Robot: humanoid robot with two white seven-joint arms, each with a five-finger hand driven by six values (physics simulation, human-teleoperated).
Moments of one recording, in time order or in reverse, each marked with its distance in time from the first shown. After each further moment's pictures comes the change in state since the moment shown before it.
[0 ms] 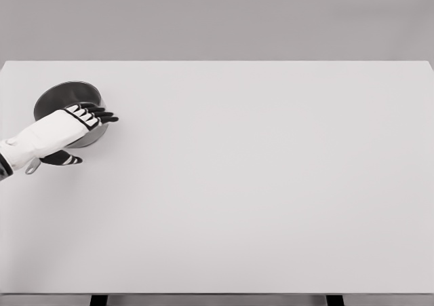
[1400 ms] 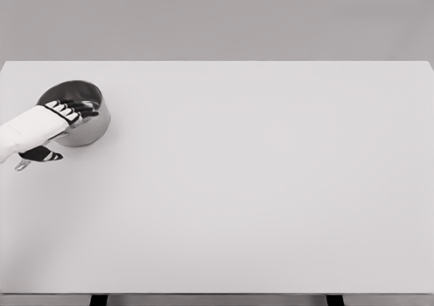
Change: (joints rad) left arm 0.002 0.018 0.073 0.033 -0.001 0.000 -0.048; right arm 0.000 0.000 0.000 0.000 0.000 0.000 0.000
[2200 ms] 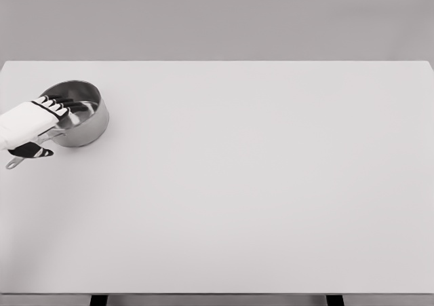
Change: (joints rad) left arm 0.005 0.006 0.039 0.012 -0.009 0.000 -0.001; right arm 0.000 0.000 0.000 0.000 0.000 0.000 0.000
